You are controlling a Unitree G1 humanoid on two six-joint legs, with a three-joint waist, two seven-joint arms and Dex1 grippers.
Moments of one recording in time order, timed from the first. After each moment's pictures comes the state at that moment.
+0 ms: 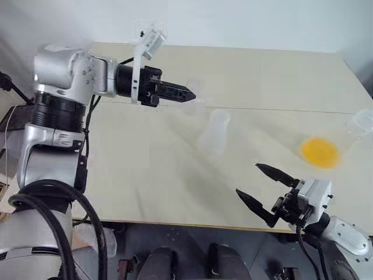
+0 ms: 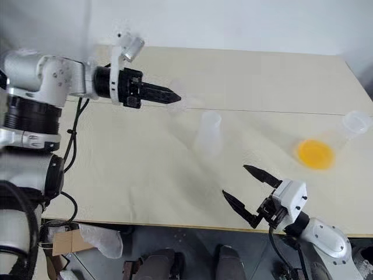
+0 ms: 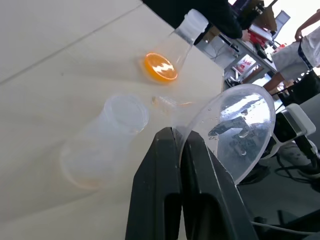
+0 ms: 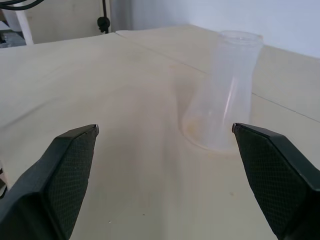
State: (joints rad) left arm -1.40 0.60 -0.22 0.48 -0.59 1.29 -1.09; right arm 0.32 -0.50 -0.21 -0.62 0.51 0.09 0.77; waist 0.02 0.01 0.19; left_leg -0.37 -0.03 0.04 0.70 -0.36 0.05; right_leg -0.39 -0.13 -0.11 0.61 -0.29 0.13
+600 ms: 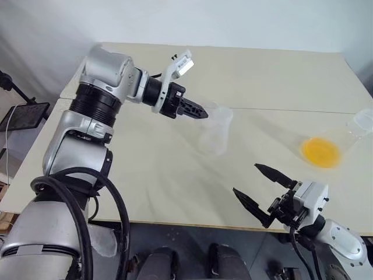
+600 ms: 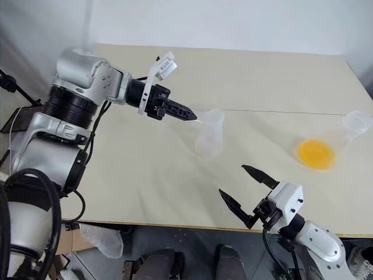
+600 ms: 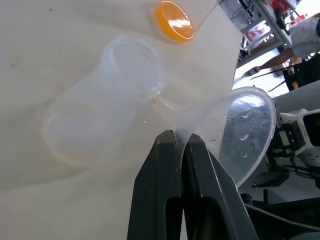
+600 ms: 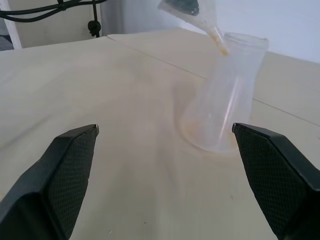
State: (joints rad) left arm -1.50 0.44 -0.35 0.70 -0.44 1.28 -1.14; right arm 0.34 -0.48 -0.17 -0.65 0.48 0.07 0.70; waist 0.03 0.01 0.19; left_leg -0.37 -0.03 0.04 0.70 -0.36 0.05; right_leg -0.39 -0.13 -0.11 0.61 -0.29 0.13
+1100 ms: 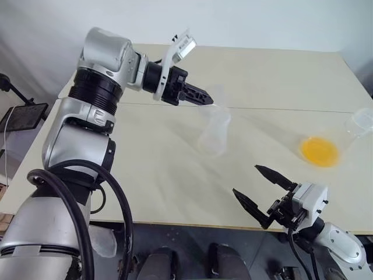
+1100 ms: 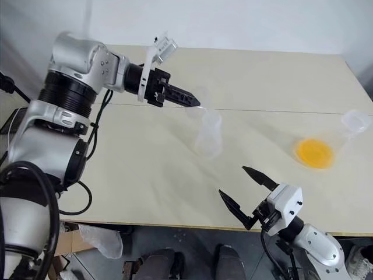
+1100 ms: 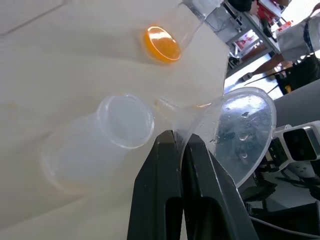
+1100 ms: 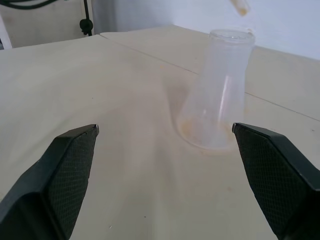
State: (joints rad) left arm -1.60 0.44 -0.32 0.81 -0.37 1.20 -1.22; right arm 0.36 -0.47 -0.16 -0.67 0.47 0.06 0.67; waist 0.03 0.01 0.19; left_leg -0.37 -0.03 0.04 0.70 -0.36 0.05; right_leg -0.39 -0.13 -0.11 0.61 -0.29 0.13
